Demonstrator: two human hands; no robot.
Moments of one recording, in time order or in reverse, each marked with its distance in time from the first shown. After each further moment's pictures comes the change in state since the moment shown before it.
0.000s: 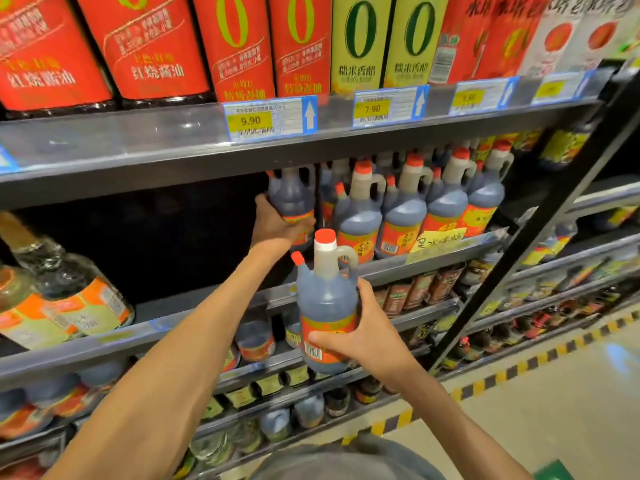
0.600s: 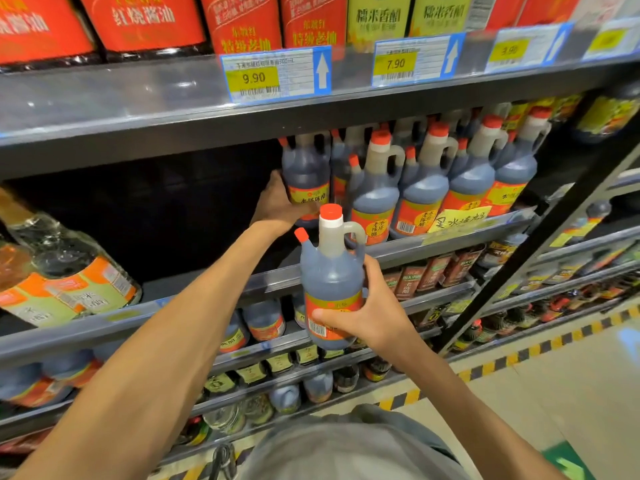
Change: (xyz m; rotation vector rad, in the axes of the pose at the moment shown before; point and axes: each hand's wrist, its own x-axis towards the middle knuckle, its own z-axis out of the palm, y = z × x) left_hand 0.009 -0.003 -0.010 0.203 -0.125 0.037; right_hand 0.017 0.007 0.007 0.004 -0.004 -0.026
